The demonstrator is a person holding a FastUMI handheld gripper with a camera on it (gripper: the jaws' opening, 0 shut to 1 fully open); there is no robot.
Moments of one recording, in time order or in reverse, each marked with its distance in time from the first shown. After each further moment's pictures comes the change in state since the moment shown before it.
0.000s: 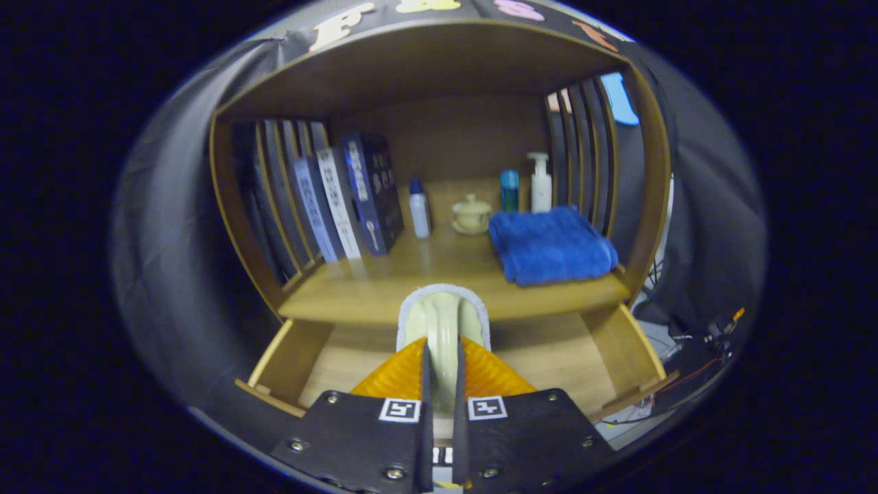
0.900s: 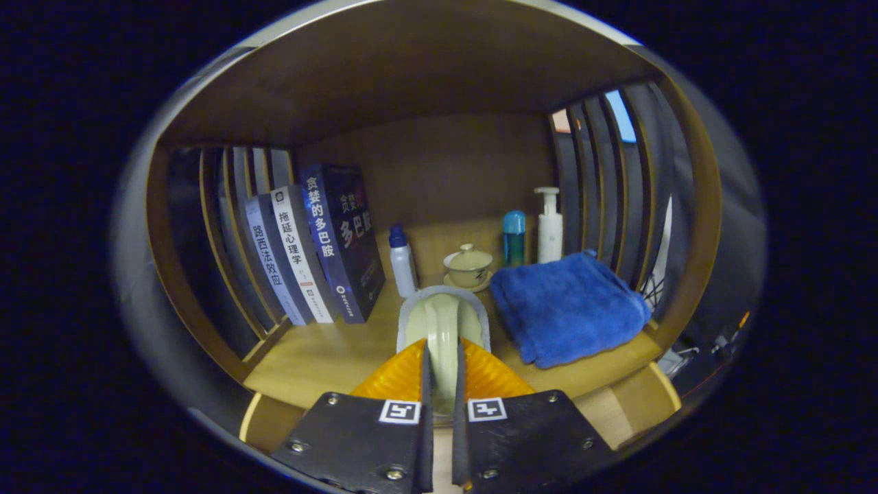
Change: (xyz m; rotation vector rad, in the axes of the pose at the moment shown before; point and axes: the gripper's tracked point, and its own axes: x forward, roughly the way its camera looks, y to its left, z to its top) arm 0.117 -0.007 0.033 0.076 -0.034 -0.078
